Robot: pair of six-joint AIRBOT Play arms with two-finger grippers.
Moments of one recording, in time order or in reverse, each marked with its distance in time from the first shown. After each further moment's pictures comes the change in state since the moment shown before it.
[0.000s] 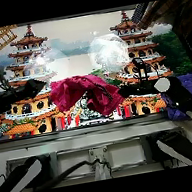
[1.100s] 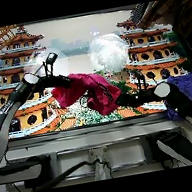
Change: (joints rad) left arm -0.410 -0.340 0.277 0.177 0.275 0.396; right arm 0.041 0.050 -0.101 0.167 0.126 0.184
